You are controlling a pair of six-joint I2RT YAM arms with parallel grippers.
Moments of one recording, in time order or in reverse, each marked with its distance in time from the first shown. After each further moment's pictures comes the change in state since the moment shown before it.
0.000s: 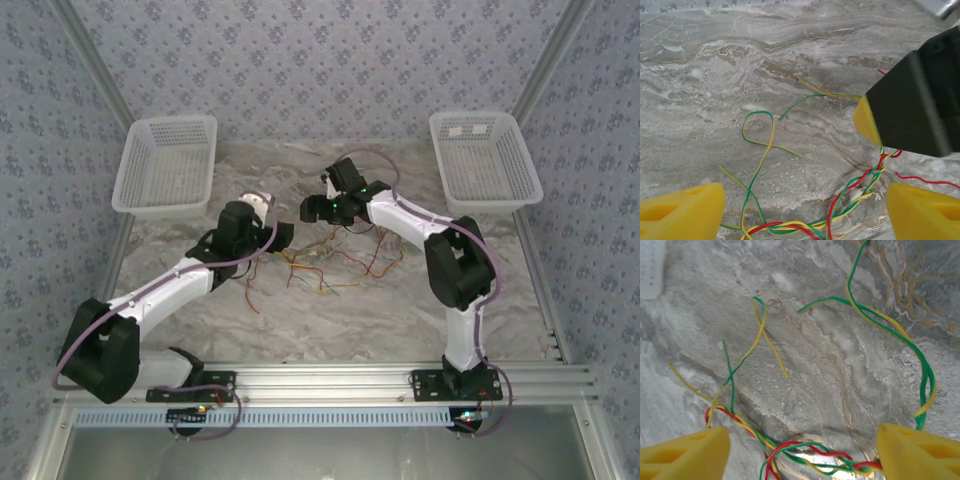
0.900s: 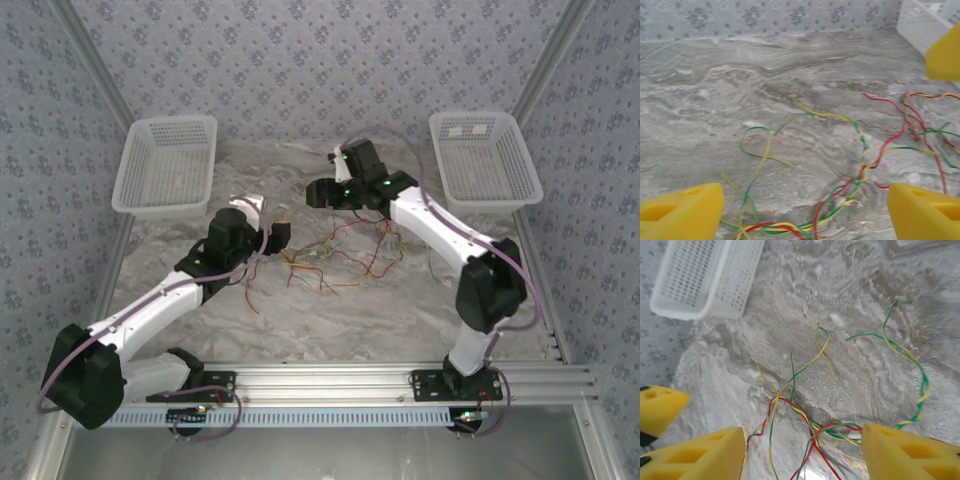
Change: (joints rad) left arm -0.054 -0.139 -0.022 -0.013 -0.041 -0.032; right arm -0.025 -0.277 -0.021 -0.057 -0.048 -0.044
